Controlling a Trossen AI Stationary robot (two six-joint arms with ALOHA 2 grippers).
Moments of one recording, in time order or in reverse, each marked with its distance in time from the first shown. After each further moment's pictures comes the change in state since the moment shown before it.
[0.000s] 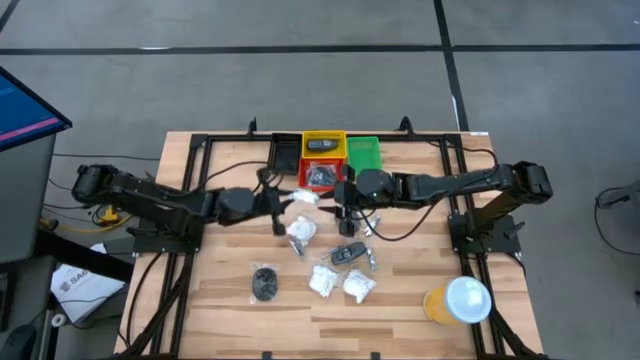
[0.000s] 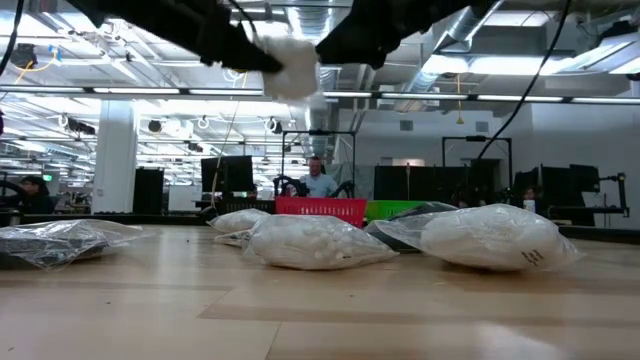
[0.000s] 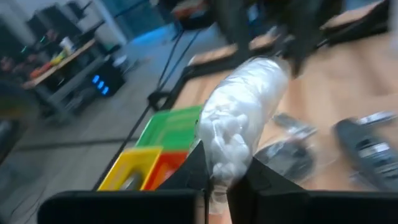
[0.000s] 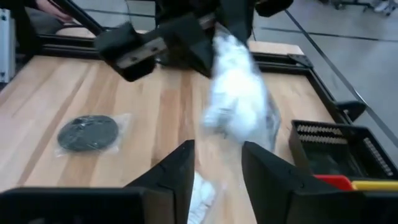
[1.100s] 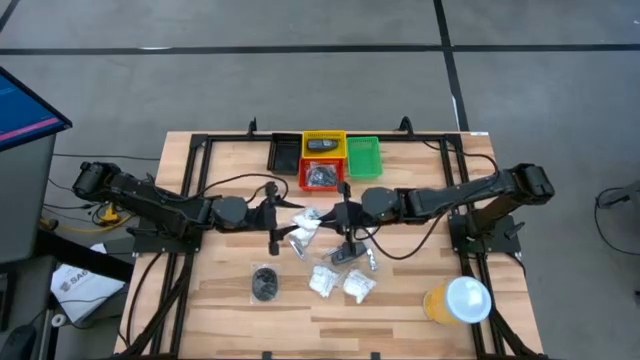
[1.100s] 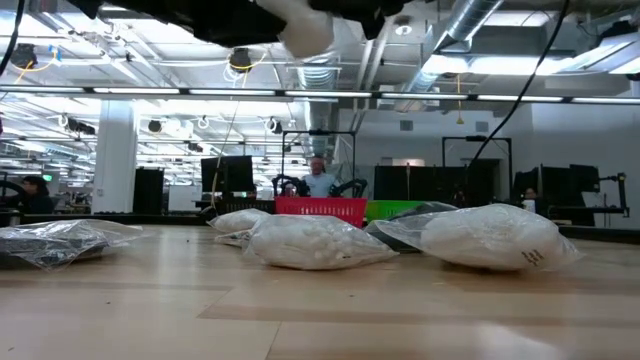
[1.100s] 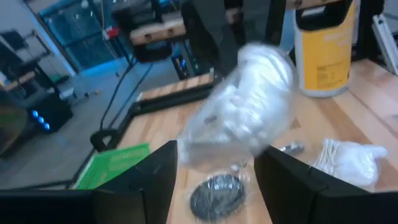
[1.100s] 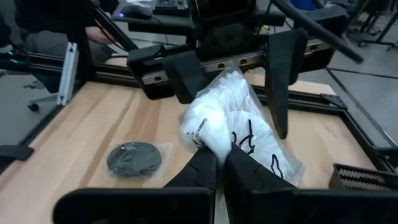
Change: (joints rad) left arm -0.117 0.000 0.000 0.105 0.172 -0.001; right arm 0.130 0.000 -0.001 0.116 0.022 -0.001
